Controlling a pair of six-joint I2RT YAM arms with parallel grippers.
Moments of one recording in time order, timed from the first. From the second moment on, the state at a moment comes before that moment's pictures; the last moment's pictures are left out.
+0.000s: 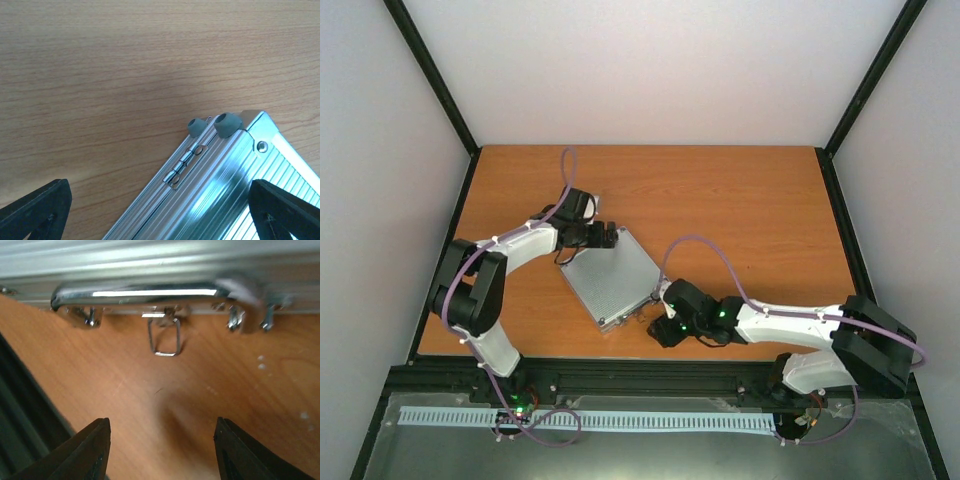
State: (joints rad) left arm -0.38 1.70 1.03 -0.30 0.15 -0.34; right arm 1.05 1.31 0.57 -0.21 -0.08 0.43
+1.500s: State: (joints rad) left arm -0.38 1.70 1.03 -0.30 0.15 -0.33; right arm 1.05 1.56 0.60 0.10 -0.11 0.37
